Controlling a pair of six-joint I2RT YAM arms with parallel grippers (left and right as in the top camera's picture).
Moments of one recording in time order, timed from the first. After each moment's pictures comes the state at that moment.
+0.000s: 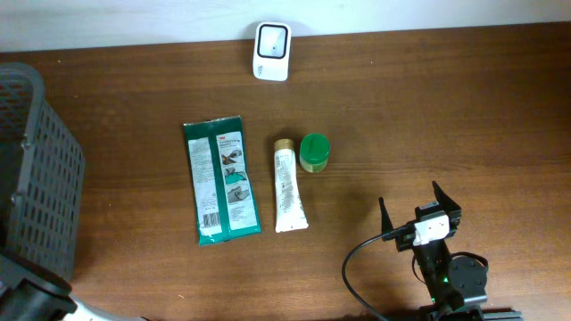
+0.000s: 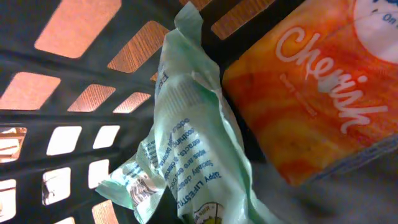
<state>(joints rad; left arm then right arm) 0.94 1.95 1.27 -0.46 -0.51 0.09 0.08 0.01 0.01 -0.07 -0.09 -0.21</state>
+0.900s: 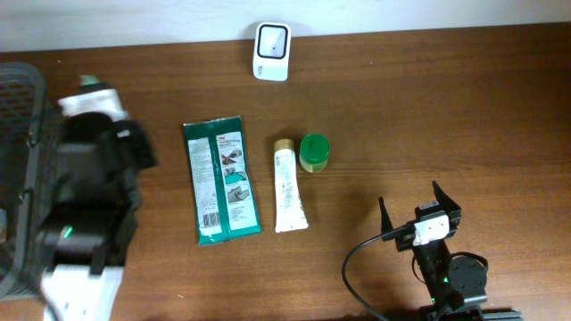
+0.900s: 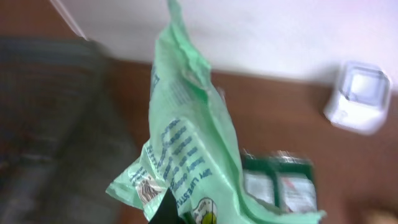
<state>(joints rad) -0.12 1.12 1.27 -0.73 -0.35 -0.13 0.08 0.01 0.01 -0.07 -0.09 -0.21</state>
